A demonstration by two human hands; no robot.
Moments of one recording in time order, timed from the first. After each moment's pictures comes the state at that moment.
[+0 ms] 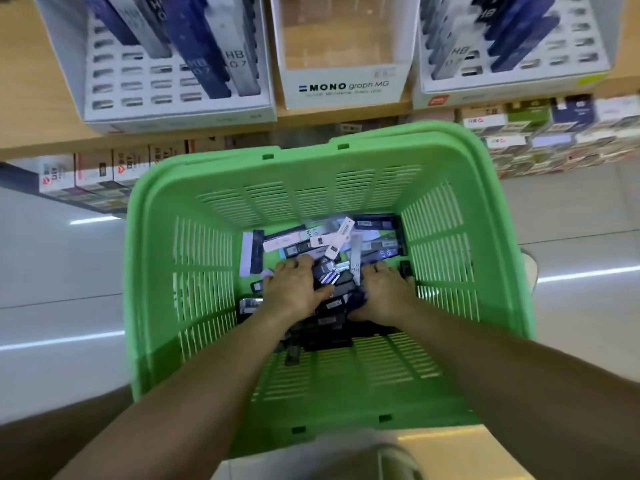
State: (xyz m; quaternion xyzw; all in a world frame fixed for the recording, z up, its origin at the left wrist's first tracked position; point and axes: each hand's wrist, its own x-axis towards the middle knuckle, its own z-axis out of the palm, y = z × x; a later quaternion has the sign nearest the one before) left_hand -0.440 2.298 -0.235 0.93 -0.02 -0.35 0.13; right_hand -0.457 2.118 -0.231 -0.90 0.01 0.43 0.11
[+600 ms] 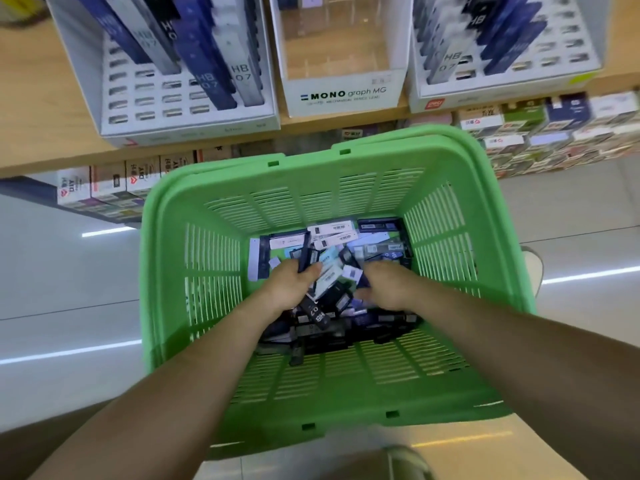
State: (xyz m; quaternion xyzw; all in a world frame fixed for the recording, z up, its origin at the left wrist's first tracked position) left_hand -0.422 2.315 -0.207 0.80 0.15 -0.41 0.40; right_hand -0.431 2.120 -0.199 -0.86 -0.06 0.47 0.18
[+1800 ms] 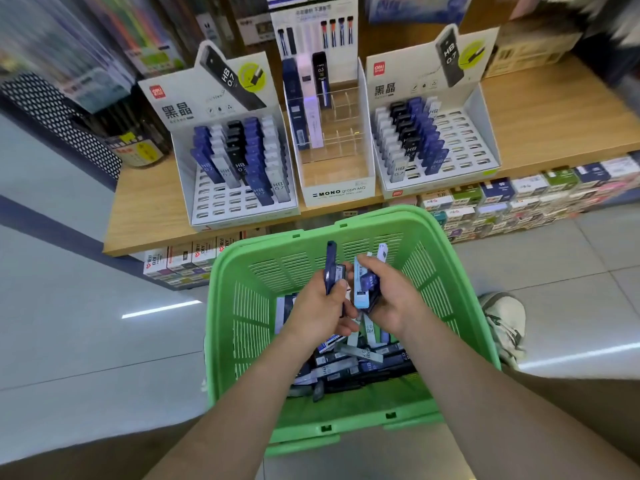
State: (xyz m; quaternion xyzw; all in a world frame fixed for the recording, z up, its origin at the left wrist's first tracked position) left_hand -0.437 2.273 -0.056 0.75 0.12 -0.28 0.59; right_hand -0.423 2.146 -0.083 -0.38 0.34 0.20 0.84
